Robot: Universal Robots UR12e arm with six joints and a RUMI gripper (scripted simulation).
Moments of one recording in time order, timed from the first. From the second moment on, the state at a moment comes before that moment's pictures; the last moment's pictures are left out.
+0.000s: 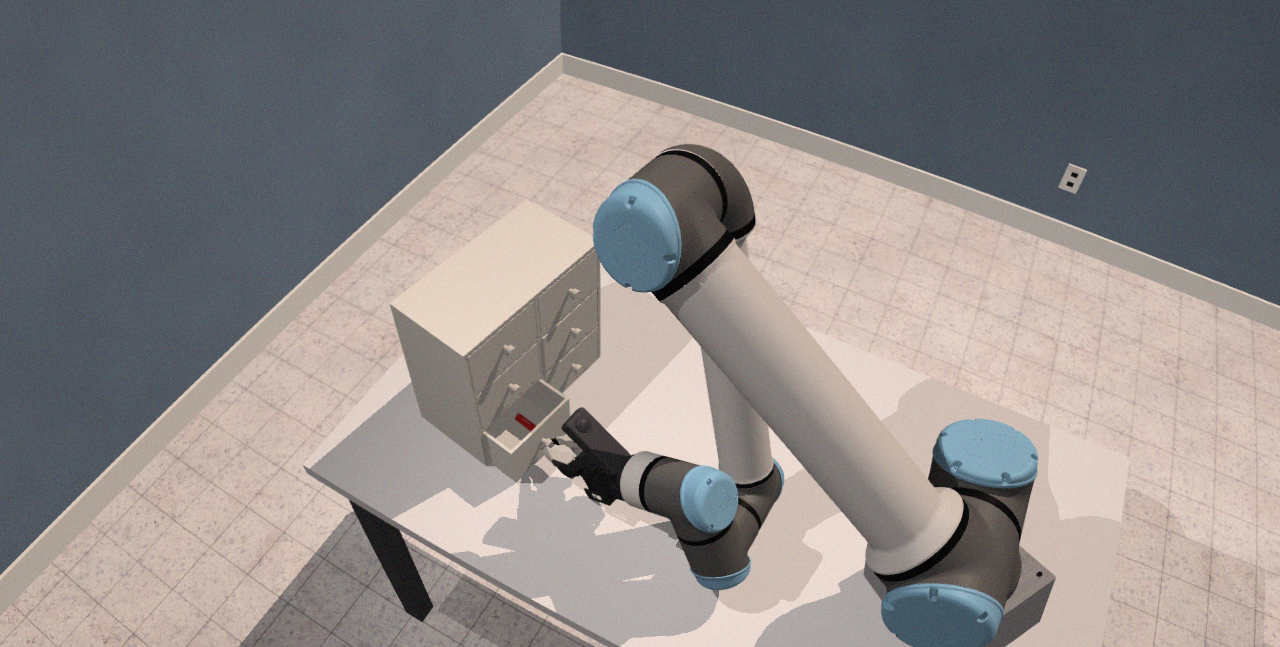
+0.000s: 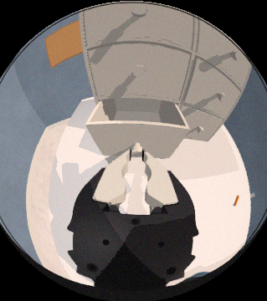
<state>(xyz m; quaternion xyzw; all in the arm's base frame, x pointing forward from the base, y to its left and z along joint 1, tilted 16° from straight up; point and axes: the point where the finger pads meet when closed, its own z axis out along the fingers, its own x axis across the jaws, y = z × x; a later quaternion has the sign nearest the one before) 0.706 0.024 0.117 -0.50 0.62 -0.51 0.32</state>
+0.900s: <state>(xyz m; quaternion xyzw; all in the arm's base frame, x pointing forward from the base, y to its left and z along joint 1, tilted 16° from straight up) 0.711 0.022 0.118 -0.50 0.62 -0.51 0.32</state>
